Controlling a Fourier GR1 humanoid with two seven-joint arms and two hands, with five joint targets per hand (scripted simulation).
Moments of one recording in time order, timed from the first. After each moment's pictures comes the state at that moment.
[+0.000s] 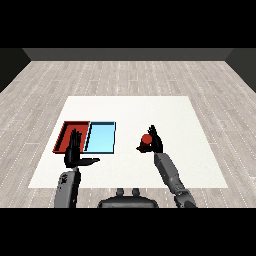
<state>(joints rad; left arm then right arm) 0.03 0.05 0.08 -1.62 0.08 -0.04 -0.39 -0.45 0.00 0.01 -0.76 -0.29 0.03 -0.53</state>
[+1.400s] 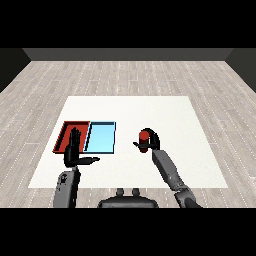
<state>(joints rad) 0.02 0.05 0.08 -1.65 0.07 -0.04 -0.36 -0.50 -0.02 0.12 -0.78 -0.25 -0.18 -0.49</state>
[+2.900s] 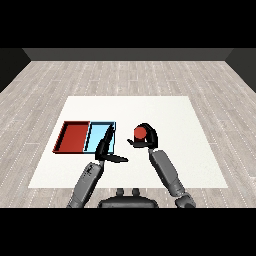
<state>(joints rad) -0.17 0.00 -0.32 -1.50 0.07 0.16 -0.24 -0.41 0.00 0.24 -1.23 -0.19 -0.30 -0.35</state>
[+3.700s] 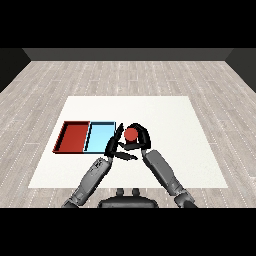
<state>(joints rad) -0.31 0.00 -0.44 -1.35 0.12 0.28 -0.23 -0.46 0.00 0.40 -1.27 -0.27 -0.37 -0.35</state>
